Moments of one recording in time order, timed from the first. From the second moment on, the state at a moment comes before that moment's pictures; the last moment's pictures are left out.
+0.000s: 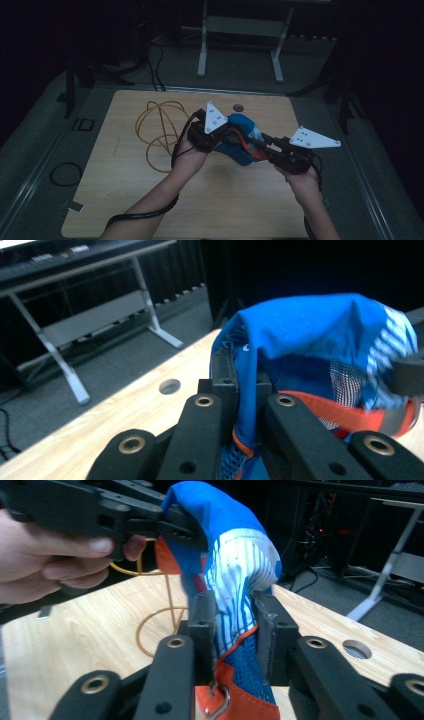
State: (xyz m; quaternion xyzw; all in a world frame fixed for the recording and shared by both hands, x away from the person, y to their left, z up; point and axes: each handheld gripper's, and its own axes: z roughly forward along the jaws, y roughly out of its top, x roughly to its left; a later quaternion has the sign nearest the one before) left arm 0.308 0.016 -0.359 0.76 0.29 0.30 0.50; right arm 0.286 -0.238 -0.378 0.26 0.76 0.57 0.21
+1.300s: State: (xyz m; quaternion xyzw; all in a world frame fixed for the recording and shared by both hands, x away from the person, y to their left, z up) left arm 0.310 0.062 -0.350 0.70 0.09 0.11 0.70; right arm 0.258 -0.212 -0.398 0.17 0.78 0.58 0.18
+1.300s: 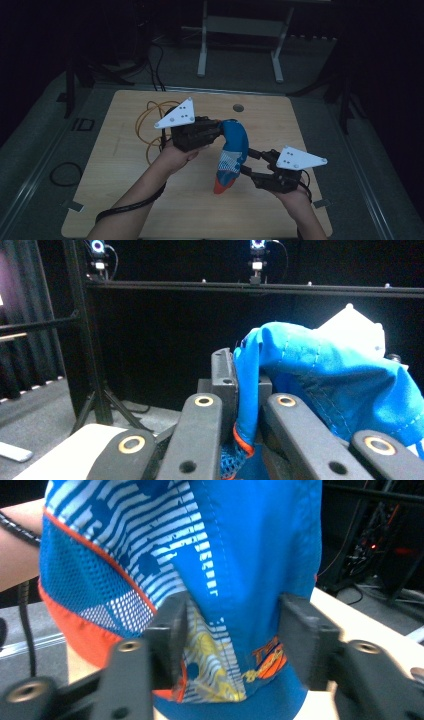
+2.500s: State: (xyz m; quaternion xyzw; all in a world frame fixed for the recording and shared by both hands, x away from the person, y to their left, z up) left arm 0.302 0.085 -0.366 0.77 0.08 0.12 0.62; right arm 0.260 -0.254 -0.357 0.22 0.73 0.62 0.20
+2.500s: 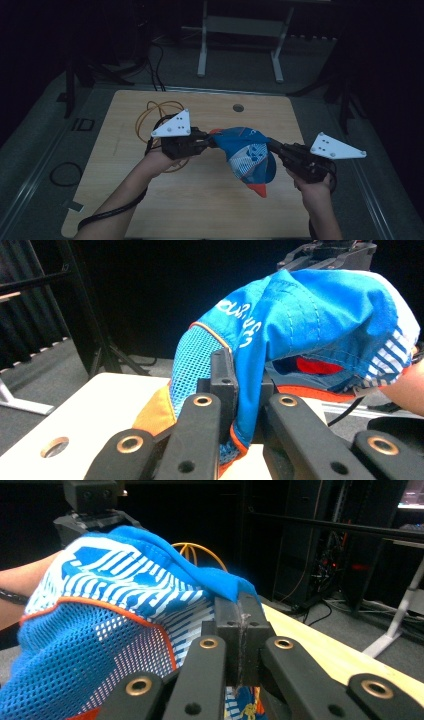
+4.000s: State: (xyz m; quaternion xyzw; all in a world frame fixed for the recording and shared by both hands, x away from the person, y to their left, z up) left arm 0.243 0.192 -0.415 0.75 0.24 0.28 0.56; right arm 0.282 -0.229 -0.324 0.21 0.72 0.62 0.22
